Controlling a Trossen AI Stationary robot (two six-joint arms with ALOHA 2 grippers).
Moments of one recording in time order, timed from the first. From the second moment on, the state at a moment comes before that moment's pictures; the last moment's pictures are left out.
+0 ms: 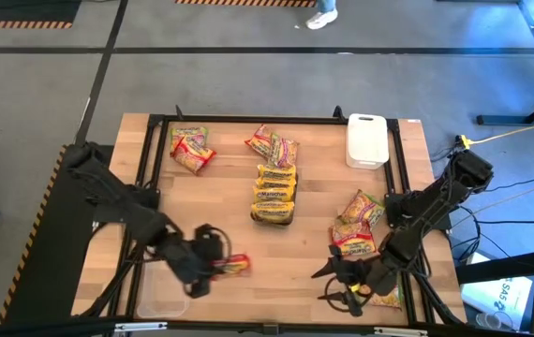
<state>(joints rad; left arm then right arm) -0.70 1.43 1.19 -0.66 -0.29 -0.83 0.85 1.47 0.77 0.24 0.45 0.52</state>
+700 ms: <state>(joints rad) -1.03 1.28 1.10 -1.21 -0.11 -1.37 0.84 1.47 0.77 0.24 0.60 0.59</state>
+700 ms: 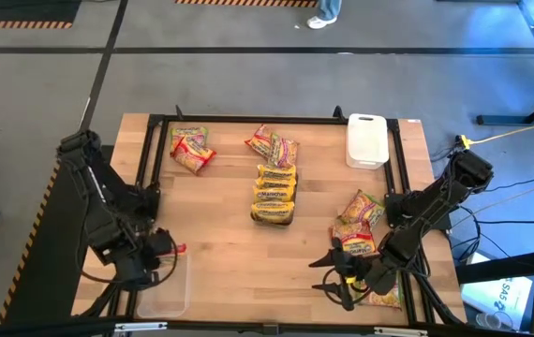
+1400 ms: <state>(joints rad) -1.05 1.28 0.77 -0.79 -0.22 -1.35 0.84 1.48 0.77 0.24 0.61 0.60</state>
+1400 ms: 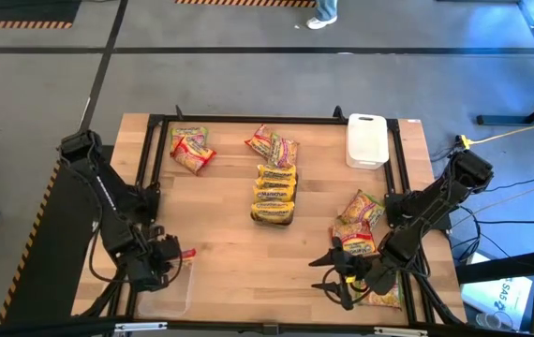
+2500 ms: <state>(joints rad) -0.99 1.09 0.75 -0.83 -0.20 -1.36 0.84 1.48 0.77 0.24 0.58 0.59</state>
